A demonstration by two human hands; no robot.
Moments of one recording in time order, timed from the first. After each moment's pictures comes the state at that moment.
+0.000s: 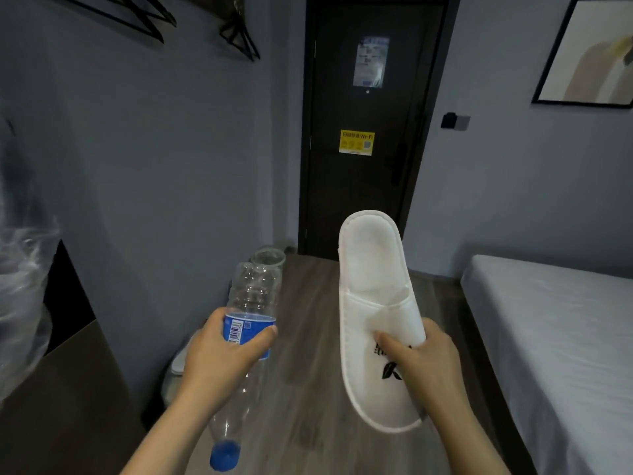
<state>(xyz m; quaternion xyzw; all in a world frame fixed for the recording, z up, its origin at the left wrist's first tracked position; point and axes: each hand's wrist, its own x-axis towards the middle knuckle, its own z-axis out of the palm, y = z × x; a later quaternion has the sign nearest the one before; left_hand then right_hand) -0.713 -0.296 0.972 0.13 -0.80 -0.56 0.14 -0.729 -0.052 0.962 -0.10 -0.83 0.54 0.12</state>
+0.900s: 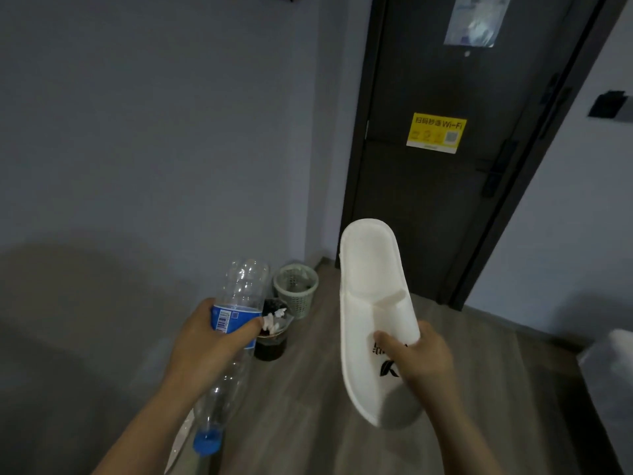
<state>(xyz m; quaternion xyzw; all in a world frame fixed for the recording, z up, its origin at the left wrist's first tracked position) -1.273 -0.406 0.924 0.22 -0.81 -0.52 0.16 -1.341 -0.143 0.897 -0.06 -0.87 0.49 0.02</state>
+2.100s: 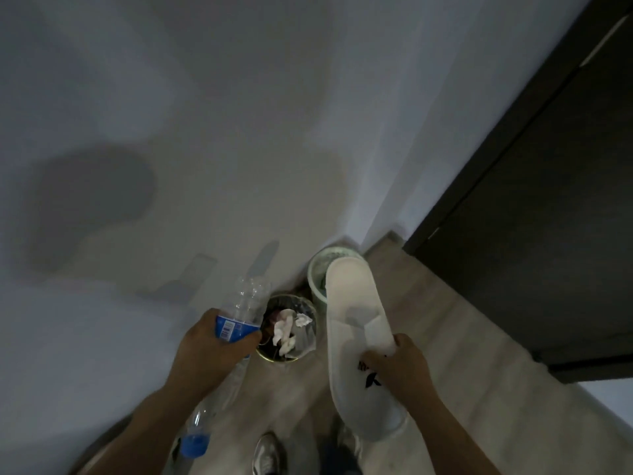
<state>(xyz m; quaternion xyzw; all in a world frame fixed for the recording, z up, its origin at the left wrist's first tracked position) -1.794 -0.589 0.754 0.45 -0.76 -0.48 0.03 -1.943 -0.353 0.718 -0.01 -0.90 0.33 -0.29</state>
